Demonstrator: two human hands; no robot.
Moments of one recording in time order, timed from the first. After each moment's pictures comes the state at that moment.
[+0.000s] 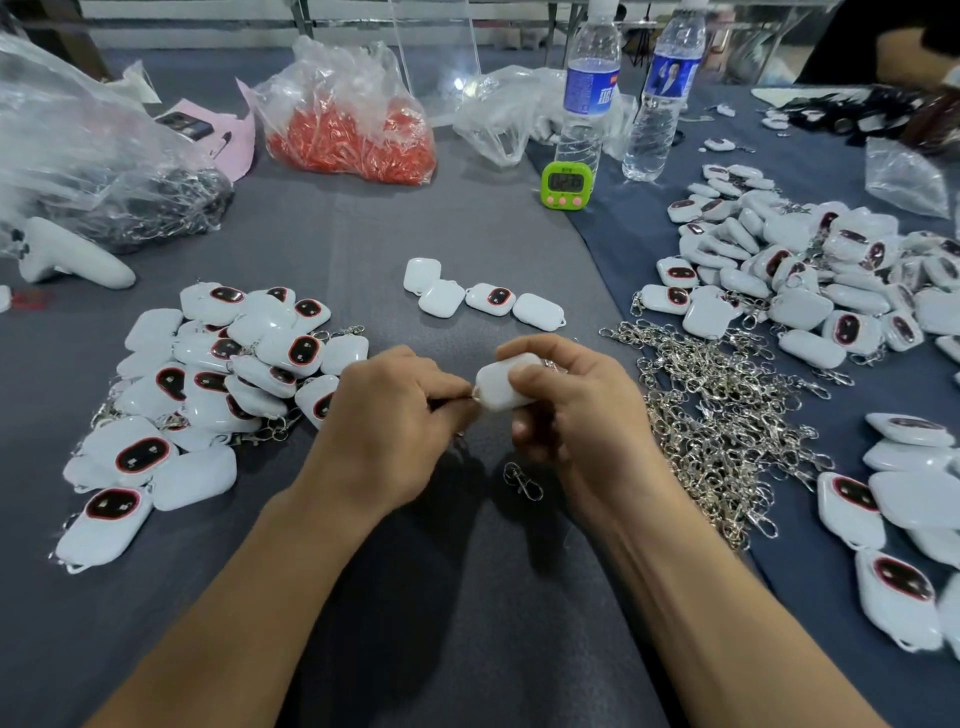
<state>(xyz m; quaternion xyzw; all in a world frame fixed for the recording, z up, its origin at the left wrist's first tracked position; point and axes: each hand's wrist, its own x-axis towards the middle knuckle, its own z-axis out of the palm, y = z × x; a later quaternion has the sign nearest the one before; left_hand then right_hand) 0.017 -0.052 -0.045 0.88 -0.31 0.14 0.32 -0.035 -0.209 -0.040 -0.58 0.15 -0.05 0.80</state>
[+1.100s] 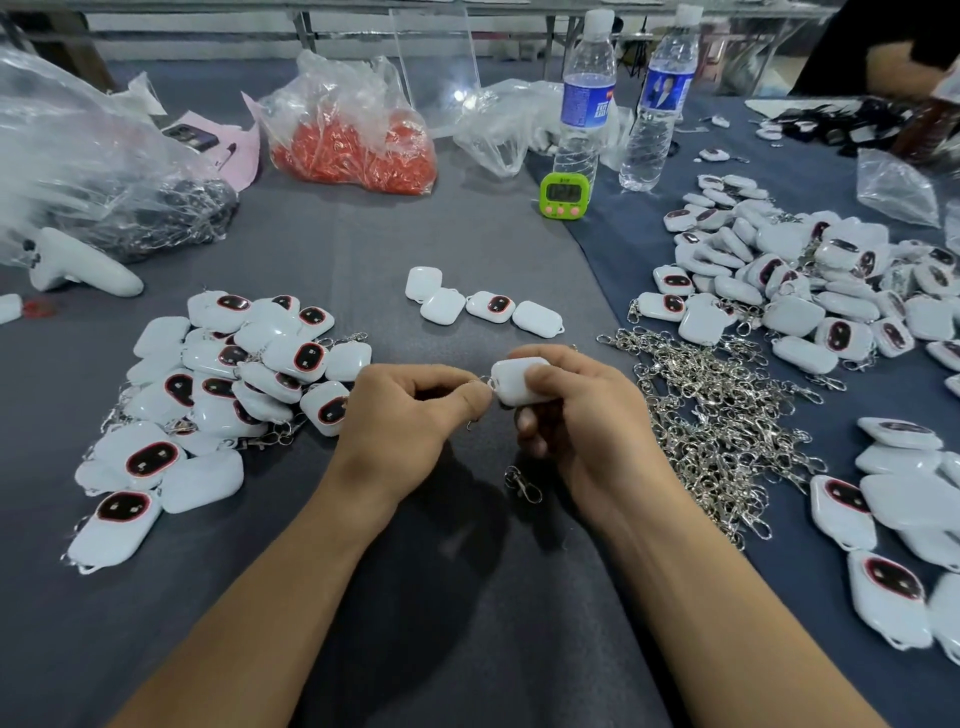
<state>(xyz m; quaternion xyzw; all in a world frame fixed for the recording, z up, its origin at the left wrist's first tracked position) 0.013 -0.064 -0.052 0.78 -0.14 0.00 0.60 -0.031 -0.211 -0.039 -0.54 0.19 -0.05 0.82</state>
